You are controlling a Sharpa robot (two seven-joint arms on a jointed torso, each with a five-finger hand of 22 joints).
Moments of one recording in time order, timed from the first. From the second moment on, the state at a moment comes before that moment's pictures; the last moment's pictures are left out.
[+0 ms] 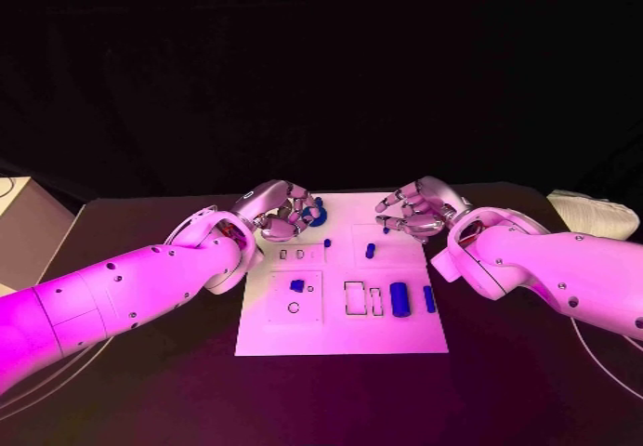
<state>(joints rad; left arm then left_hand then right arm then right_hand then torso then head) 1.13 -0.69 0.08 1.33 -1.28 -0.48 0.21 1.40 -0.16 0.62 0.03 0.33 0.98 0.10 0.45 0.47 1.04 0.01 1.27 0.80 1.47 -0.04 1.50 1.31 0.13 1.26 0.06 1.29 1.10 1.30 -0.82 -0.11 1.56 -0.85 -0.53 -0.07 1.27 -0.24 0.49 0.13 0.36 1.01 0.13 0.16 0.29 1.42 0.05 1.28 1.31 1.46 -0.03 1.38 1.31 0.13 1.33 0.08 1.09 0.96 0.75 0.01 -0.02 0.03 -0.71</state>
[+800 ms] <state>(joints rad) 1.04 -0.85 0.15 1.48 -1.18 -0.43 0.21 1.37 -0.19 0.63 0.02 0.33 0.91 0.13 0.43 0.48 0.85 0.05 0.97 0.46 1.34 -0.02 1.36 1.14 0.15 1.07 0.08 1.10 0.84 1.29 -0.84 -0.12 1.66 -1.02 -0.50 -0.13 1.30 -0.24 0.50 0.11 0.35 1.01 0.13 0.16 0.30 1.45 0.04 1.35 1.31 1.46 -0.03 1.44 1.31 0.12 1.36 0.07 1.16 1.04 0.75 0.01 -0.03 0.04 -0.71</state>
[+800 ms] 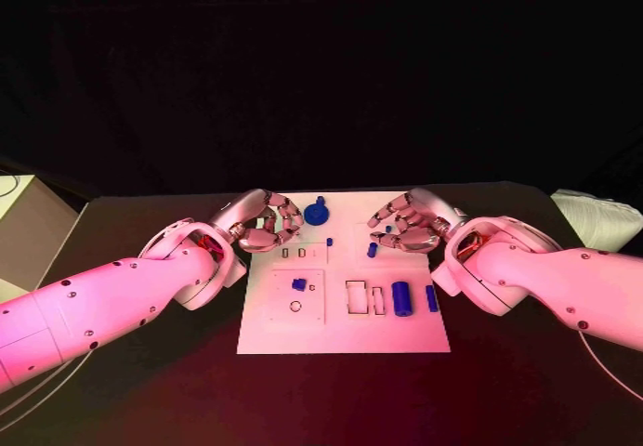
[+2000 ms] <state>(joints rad) 0.93 -0.97 0.25 1.56 -0.76 -0.37 0.20 1.40 -0.17 0.56 0.03 0.33 0.87 0.15 0.40 0.46 0.85 0.08 0.82 0.34 1.17 0.01 1.17 0.85 0.17 1.00 0.10 0.96 0.70 1.14 -0.57 -0.15 1.56 -1.57 -0.56 -0.27 1.37 -0.27 0.50 0.07 0.23 0.99 0.14 0.15 0.29 1.45 0.05 1.35 1.31 1.47 -0.02 1.46 1.31 0.12 1.36 0.08 1.18 1.07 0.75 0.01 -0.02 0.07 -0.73</state>
